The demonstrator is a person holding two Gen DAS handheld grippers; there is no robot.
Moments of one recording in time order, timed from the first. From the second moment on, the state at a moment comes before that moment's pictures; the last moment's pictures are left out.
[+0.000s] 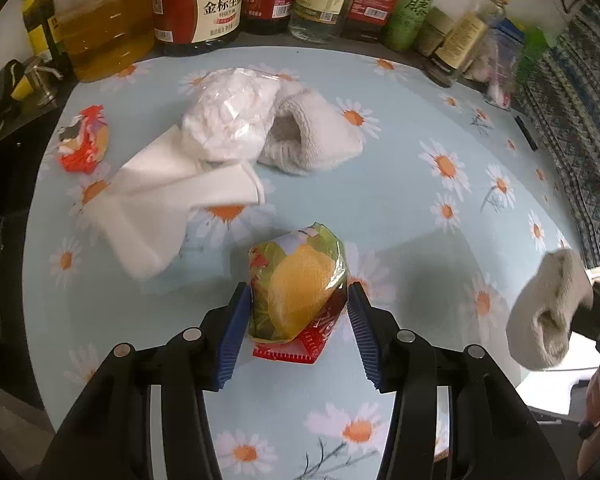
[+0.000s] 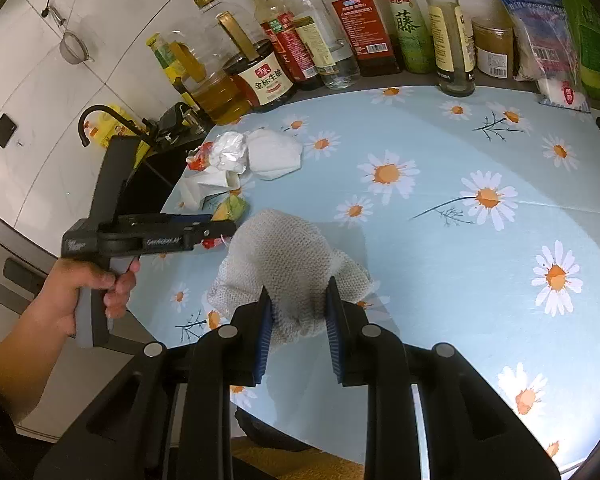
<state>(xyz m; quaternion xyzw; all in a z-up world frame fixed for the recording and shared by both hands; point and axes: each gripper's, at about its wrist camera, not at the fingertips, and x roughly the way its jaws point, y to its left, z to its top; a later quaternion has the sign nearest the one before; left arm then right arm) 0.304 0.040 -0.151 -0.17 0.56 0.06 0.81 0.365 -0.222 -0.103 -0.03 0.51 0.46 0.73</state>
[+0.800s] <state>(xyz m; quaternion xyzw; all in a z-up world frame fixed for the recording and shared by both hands) 0.174 0.034 -0.130 -0.20 0.51 0.02 0.83 0.287 -0.183 -0.106 -0.05 0.52 0.44 0.73</state>
